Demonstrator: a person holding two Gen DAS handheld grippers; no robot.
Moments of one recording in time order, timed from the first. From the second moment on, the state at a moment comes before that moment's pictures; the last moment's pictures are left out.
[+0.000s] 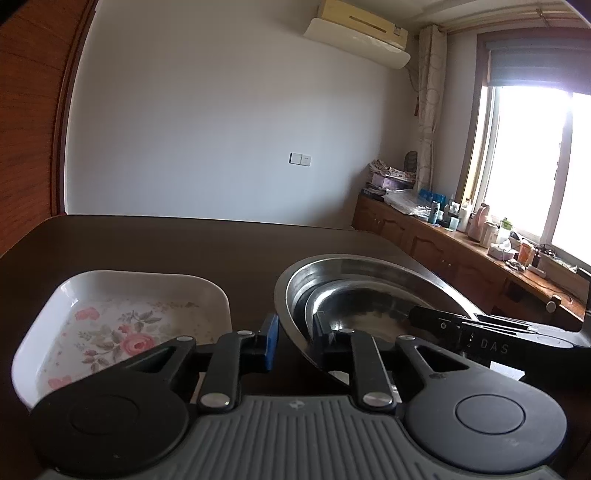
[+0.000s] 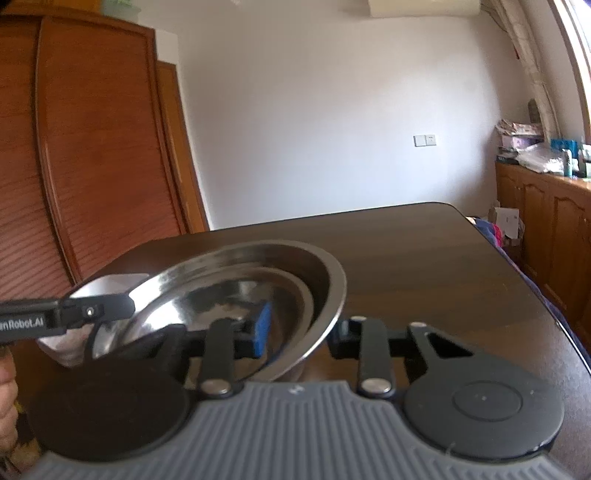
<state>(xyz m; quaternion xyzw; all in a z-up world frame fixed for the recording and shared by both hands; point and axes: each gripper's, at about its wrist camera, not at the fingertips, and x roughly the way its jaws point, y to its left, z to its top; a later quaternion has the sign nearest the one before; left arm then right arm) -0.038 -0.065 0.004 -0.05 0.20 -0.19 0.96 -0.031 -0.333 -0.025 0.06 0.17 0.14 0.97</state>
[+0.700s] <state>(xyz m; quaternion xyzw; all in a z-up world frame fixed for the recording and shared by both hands) -0.069 -0.038 0.032 -0.07 0.15 -0.18 0.97 -0.033 -0.326 -0.009 0.07 0.14 0.15 0.98</state>
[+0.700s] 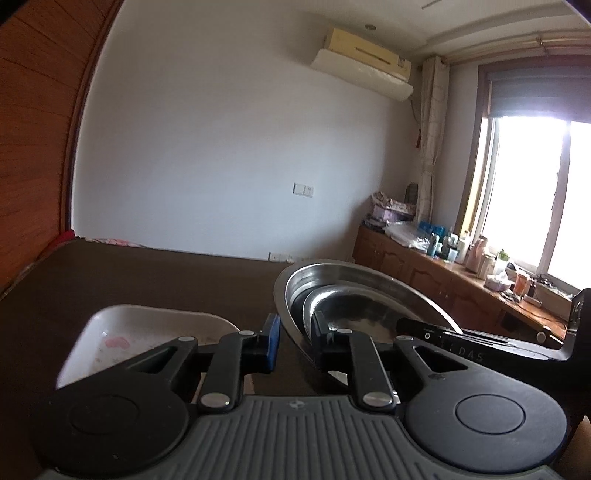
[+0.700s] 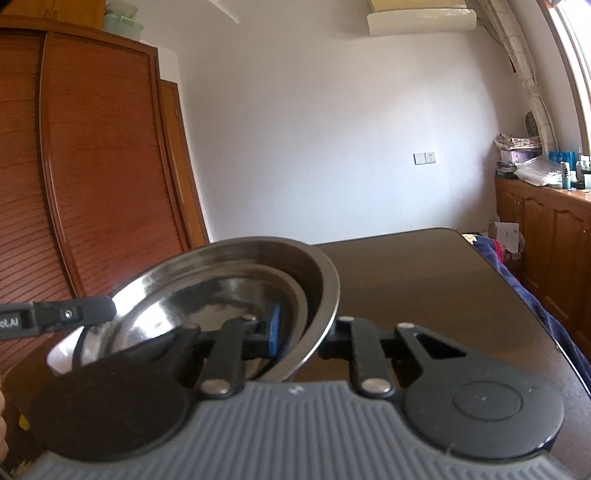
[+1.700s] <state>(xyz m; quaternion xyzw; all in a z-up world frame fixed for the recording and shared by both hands) -0.076 0.064 0.036 -0.09 0.14 -0.07 0.98 -0.012 -0.254 -0.011 0.05 0.16 0.24 0.96</state>
